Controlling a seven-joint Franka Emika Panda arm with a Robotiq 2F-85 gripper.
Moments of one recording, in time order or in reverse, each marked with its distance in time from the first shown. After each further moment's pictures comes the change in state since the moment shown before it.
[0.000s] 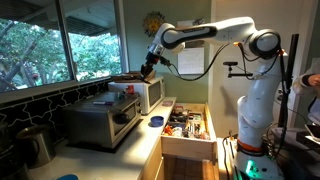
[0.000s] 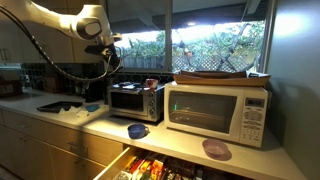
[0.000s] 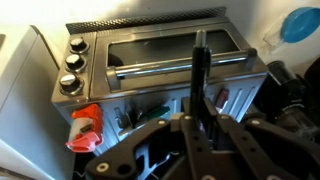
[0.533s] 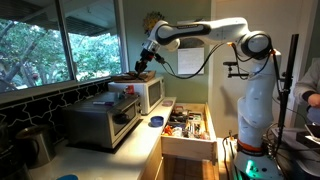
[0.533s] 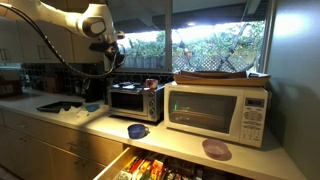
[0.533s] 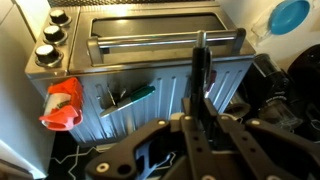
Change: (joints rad) arm 0.000 0.093 0.008 0.136 0.052 -0.026 -0.077
